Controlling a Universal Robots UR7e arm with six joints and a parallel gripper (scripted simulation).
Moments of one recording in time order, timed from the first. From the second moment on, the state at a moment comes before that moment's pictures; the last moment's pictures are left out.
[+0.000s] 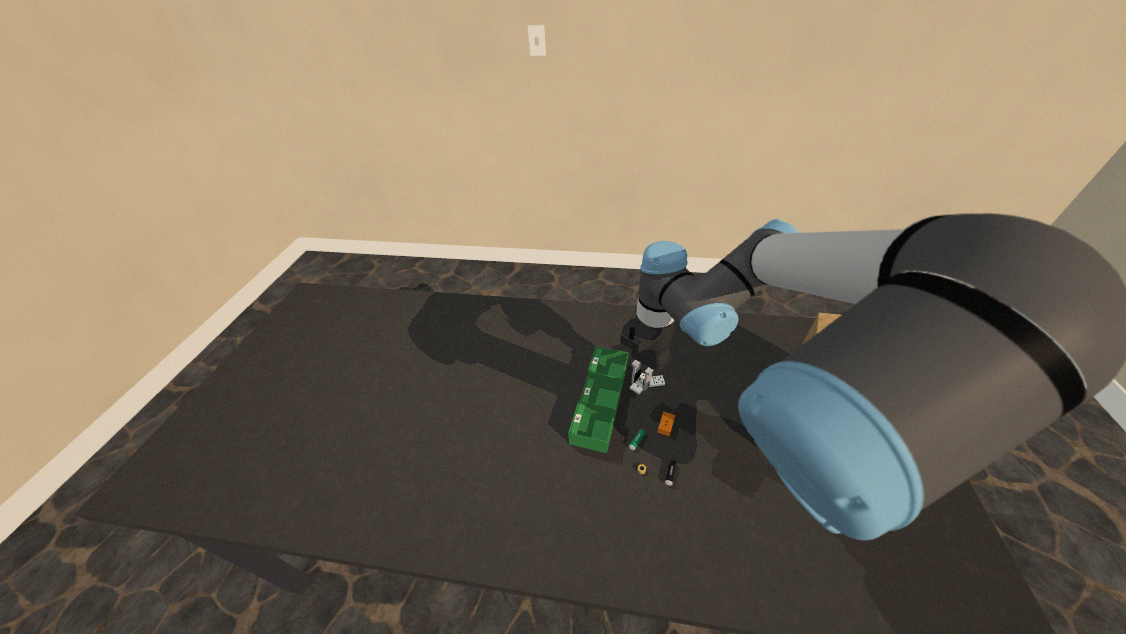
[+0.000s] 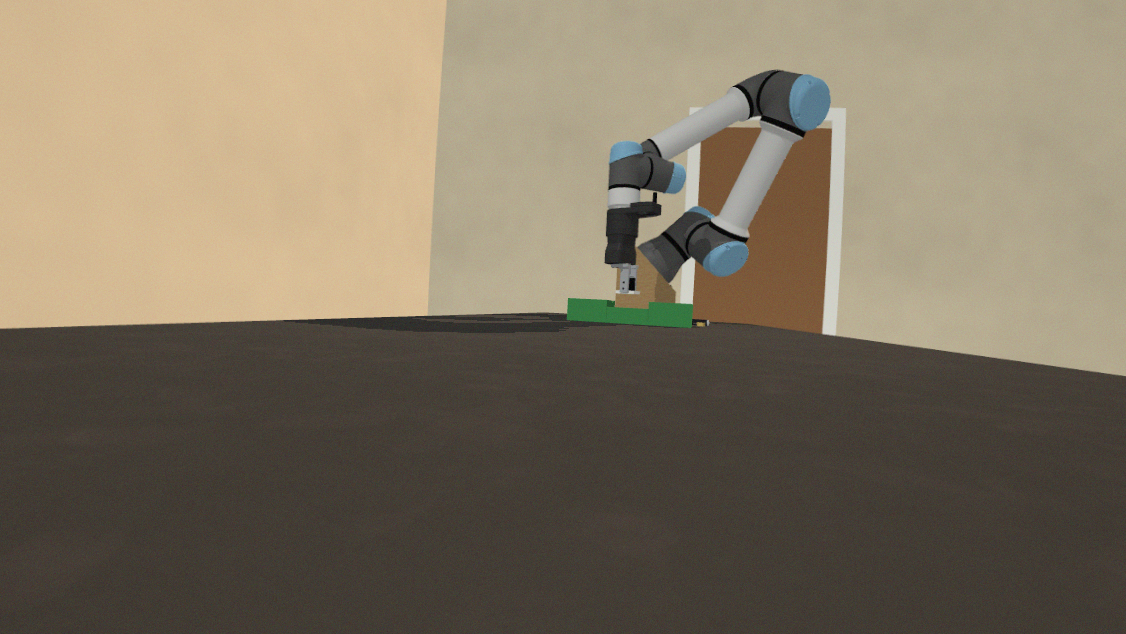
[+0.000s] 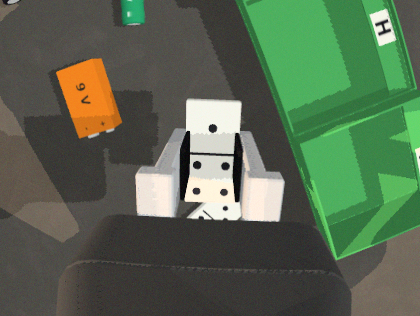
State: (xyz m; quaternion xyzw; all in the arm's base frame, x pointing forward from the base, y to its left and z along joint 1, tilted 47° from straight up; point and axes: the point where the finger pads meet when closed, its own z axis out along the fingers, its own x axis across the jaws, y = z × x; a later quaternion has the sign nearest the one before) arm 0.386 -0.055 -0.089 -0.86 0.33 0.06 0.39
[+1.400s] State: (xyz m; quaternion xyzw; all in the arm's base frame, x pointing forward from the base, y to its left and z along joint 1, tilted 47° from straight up) arm 0.469 -0.057 -0.083 -0.91 0.15 -0.02 0.39
